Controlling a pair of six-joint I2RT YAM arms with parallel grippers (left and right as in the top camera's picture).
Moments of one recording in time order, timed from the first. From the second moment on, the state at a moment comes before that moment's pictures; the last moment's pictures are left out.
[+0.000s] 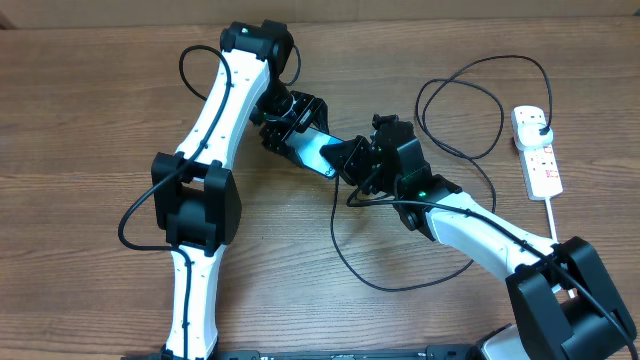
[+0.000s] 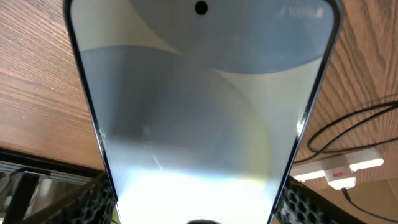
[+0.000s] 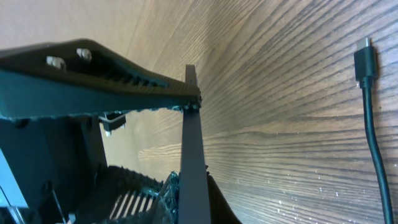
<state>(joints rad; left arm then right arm) -0.29 2.36 2.26 -1.59 0.55 -1.20 0.51 1.65 0.86 0.24 -0.36 1.22</state>
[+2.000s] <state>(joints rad) -0.17 2.36 2.26 -0.99 1.33 -0.71 0.39 1.30 0.86 0.23 -0.08 1.58</state>
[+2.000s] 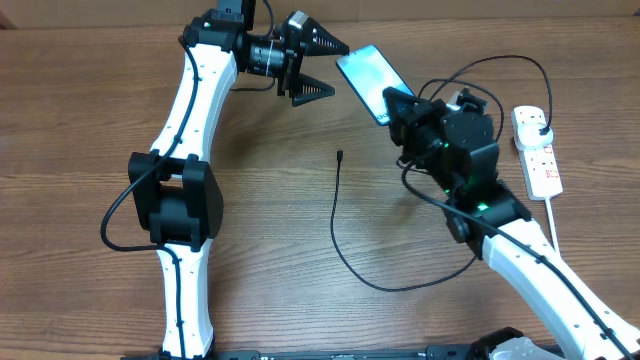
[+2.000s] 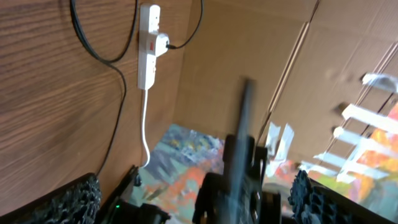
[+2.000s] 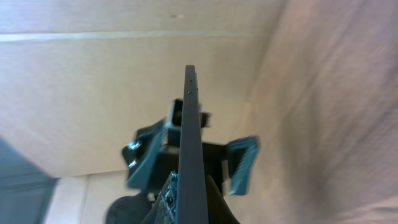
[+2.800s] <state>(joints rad) -0.25 2.36 2.26 -0.76 1.15 -1.08 0.45 1.51 0.85 0.44 0.04 1.84</state>
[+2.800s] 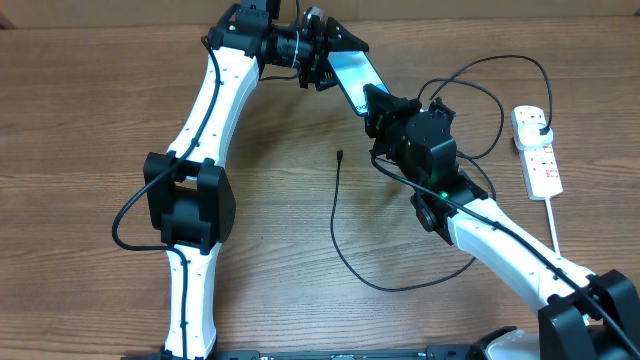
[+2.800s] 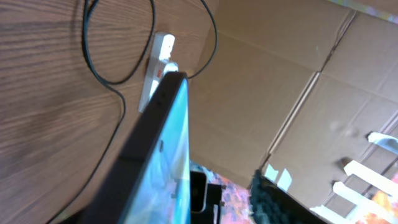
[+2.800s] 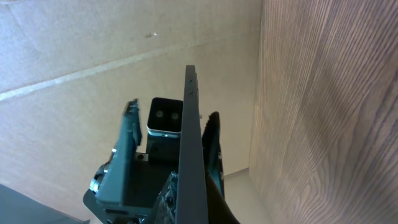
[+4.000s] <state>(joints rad) -0.27 2.36 2.26 -0.76 1.07 -1.02 0.45 1.51 0.85 0.45 0.06 1.94</state>
